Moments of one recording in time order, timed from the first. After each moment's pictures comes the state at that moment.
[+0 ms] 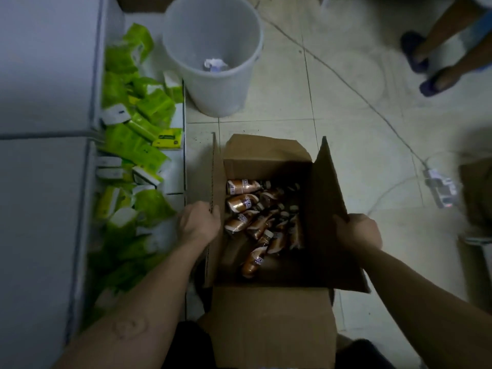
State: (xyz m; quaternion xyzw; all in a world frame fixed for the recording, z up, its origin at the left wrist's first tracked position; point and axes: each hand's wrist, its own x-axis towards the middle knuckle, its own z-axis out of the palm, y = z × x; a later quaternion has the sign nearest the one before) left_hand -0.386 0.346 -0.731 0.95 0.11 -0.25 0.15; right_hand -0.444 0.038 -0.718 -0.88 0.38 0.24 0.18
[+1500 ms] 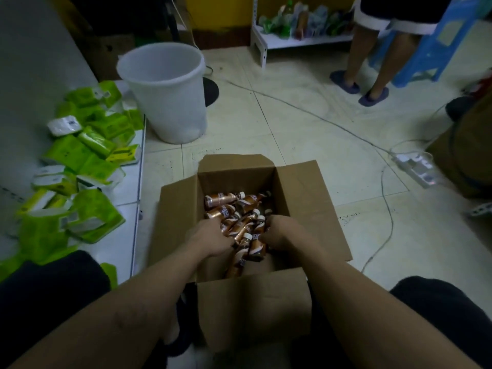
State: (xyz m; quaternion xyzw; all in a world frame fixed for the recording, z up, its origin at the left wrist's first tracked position) left_hand -0.552 0.228 -0.902 0.94 -0.04 -0.29 0.18; right_hand -0.578 0.056 -0.899 -0.90 0.19 0.32 0.23
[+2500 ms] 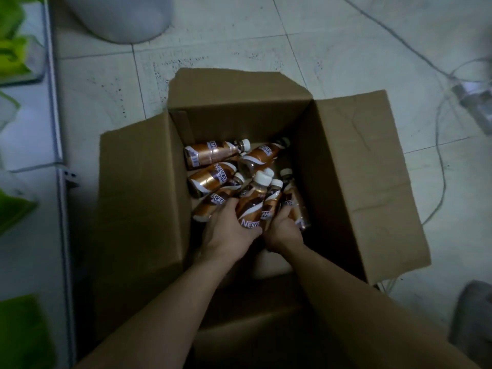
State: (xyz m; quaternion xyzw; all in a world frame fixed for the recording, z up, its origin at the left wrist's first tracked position) left_hand -0.480 0.203 -1.120 0.87 0.07 -0.32 0.37; right_hand -0.510 0.079 -1.146 -0.81 0.38 0.32 0.32
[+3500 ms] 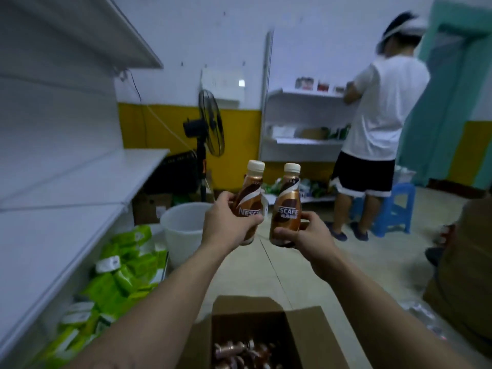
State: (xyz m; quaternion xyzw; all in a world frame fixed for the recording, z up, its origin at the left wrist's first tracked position) left_hand -0.529 0.240 -0.576 0.81 -0.12 0.15 0.55; right_hand -0.575 0.071 -0.594 -0.75 0.09 -0.15 0.64
